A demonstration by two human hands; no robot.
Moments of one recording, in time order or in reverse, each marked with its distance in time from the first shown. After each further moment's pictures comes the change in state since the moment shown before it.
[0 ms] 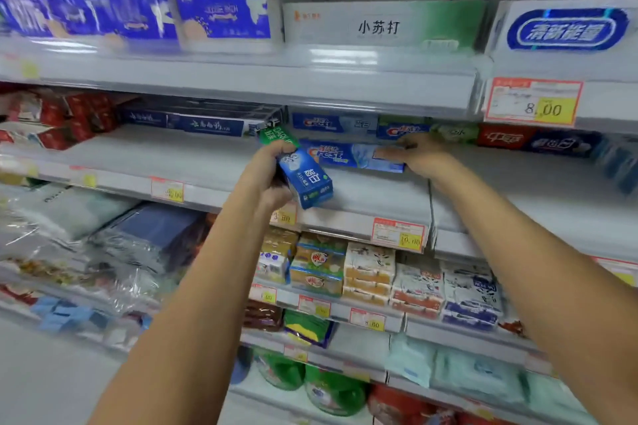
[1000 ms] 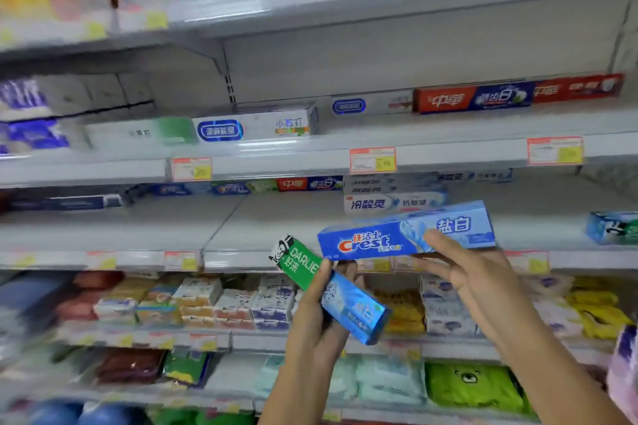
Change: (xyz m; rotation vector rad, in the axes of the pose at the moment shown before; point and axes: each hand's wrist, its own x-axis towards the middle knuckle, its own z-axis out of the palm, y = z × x) left_hand -0.201 -0.361 0.283 -0.359 -0.292 -0.118; right_hand -0.346 0.200 -0.316 0.995 0.303 -0.131
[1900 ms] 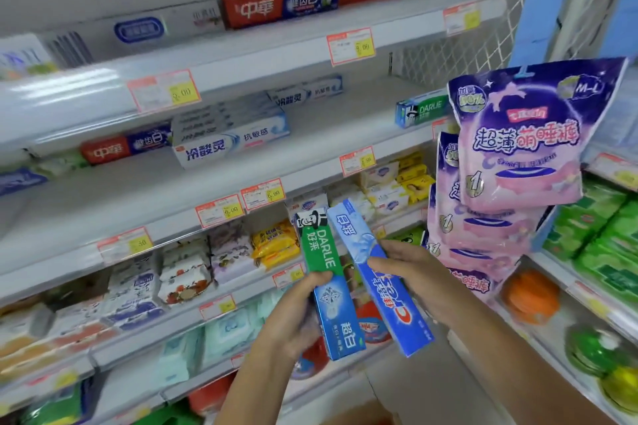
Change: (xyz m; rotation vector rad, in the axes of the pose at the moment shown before) left_hand 0.000 -0.145 -0.026 0.611 -0.097 -0.634; right_hand -0.098 0.057 -0.144 -0.271 0.231 0.471
